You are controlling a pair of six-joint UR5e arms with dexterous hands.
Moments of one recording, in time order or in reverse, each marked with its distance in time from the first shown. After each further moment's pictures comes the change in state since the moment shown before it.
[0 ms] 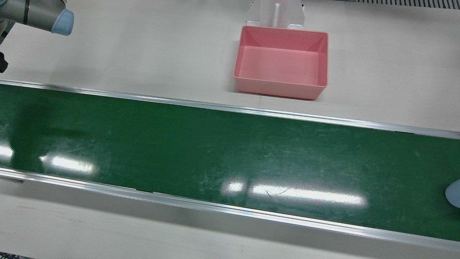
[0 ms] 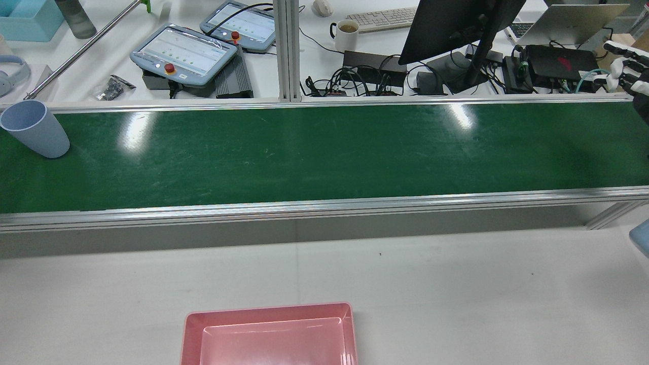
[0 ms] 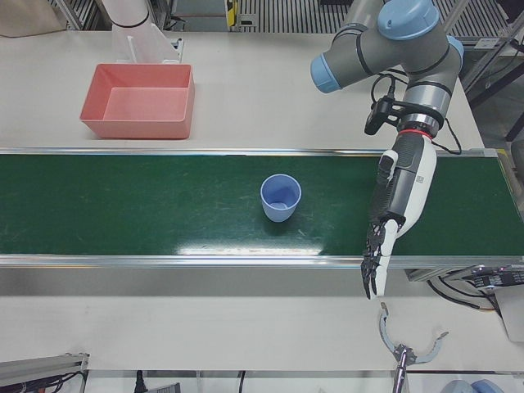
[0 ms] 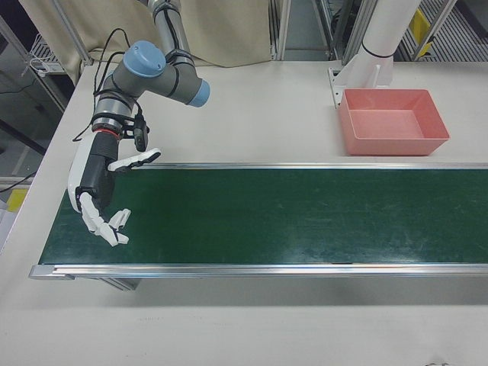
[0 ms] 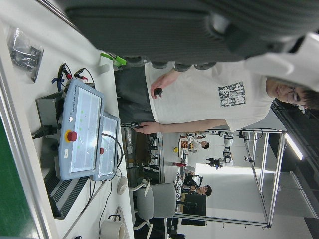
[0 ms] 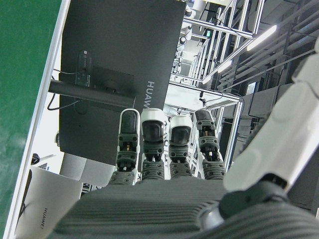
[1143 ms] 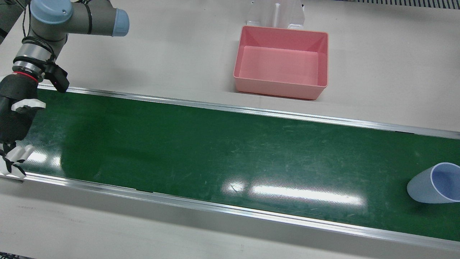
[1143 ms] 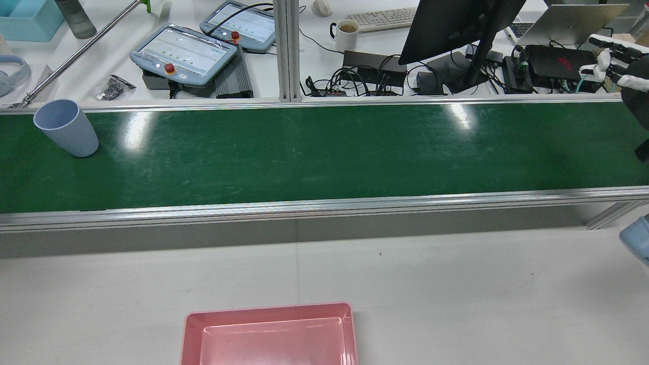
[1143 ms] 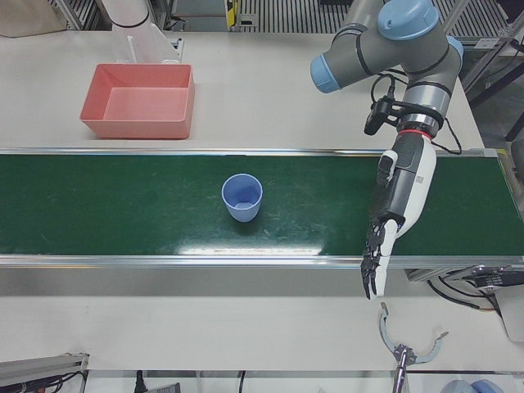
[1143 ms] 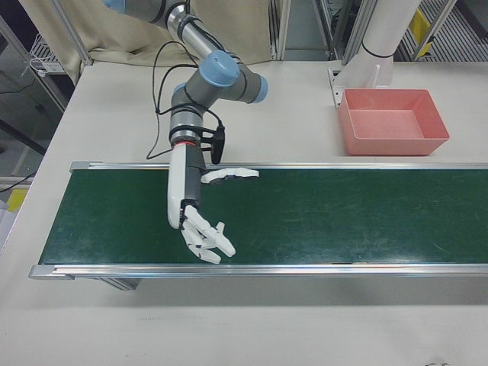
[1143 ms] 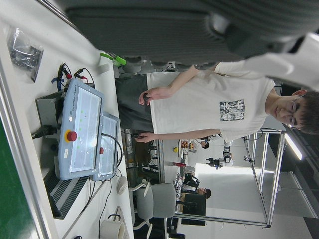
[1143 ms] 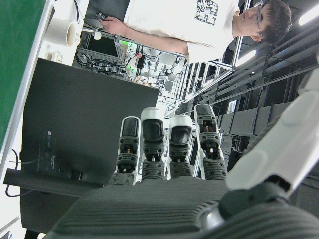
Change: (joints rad) left arm 0.000 0.000 -0.002 0.001 -0.001 0.000; right arm -0.290 0.192 0.119 -0.207 0.287 -0.079
